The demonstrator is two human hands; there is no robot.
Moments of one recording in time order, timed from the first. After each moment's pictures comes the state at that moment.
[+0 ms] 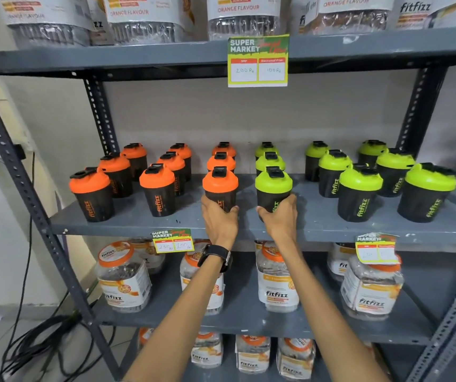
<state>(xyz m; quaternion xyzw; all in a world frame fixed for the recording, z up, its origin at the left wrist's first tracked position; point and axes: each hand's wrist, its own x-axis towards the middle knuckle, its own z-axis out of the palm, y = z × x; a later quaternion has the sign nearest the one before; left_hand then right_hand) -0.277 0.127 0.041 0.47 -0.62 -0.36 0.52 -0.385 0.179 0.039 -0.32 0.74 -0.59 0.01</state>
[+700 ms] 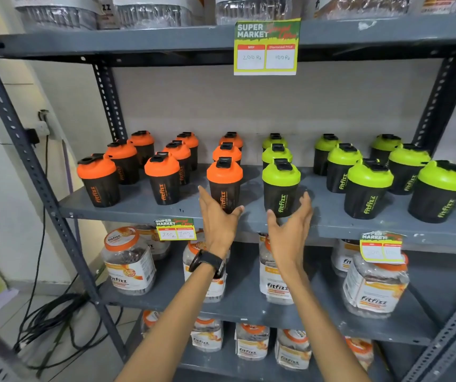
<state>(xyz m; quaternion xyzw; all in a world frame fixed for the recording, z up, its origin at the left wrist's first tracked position) -0.262 0.131 0.022 0.46 -0.65 -0.34 0.49 -0.365 0.216 0.007 -0.33 0.69 -0.65 -0.04</state>
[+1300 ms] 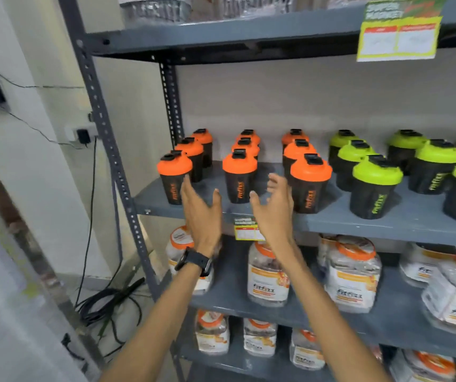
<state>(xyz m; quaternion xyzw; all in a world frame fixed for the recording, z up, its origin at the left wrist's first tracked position) -0.066 0.040 0.031 0.44 -0.62 -0.21 0.62 -0.185 0.098 0.042 -0.47 0.61 -0.64 -0.02</state>
